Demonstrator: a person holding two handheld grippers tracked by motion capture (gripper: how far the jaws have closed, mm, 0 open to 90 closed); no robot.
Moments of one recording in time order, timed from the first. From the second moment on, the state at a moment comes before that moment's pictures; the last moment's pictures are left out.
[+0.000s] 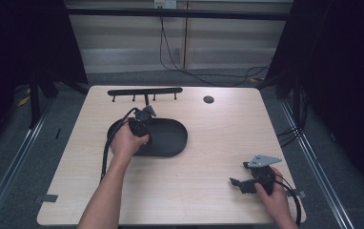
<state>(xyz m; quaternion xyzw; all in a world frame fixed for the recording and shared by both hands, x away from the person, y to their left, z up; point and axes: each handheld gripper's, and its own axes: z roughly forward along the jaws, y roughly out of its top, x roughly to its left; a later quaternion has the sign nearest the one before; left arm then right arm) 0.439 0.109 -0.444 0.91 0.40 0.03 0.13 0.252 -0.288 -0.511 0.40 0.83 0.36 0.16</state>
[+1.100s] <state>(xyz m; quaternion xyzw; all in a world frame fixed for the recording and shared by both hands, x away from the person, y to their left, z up) 0.443 0.111 -0.462 0.90 0.42 0.05 0.13 0.252 -0.288 -0.511 0.40 0.83 0.36 0.16</state>
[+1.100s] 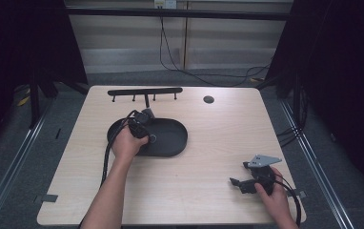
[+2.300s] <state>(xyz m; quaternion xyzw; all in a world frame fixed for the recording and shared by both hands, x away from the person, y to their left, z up) 0.442 0.121 -0.463 0.89 0.44 0.04 0.14 0.252 -0.288 -0.511 0.40 0.83 0.36 0.16</state>
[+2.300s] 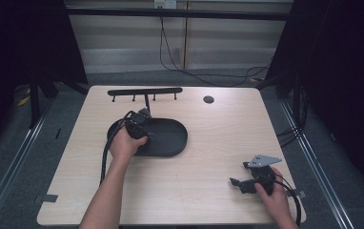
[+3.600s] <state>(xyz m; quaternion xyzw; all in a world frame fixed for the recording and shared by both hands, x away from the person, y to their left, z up) 0.434 0.124 -0.444 0.88 0.44 0.03 0.18 0.252 -0.288 -0.511 0.40 0.83 0.36 0.16</state>
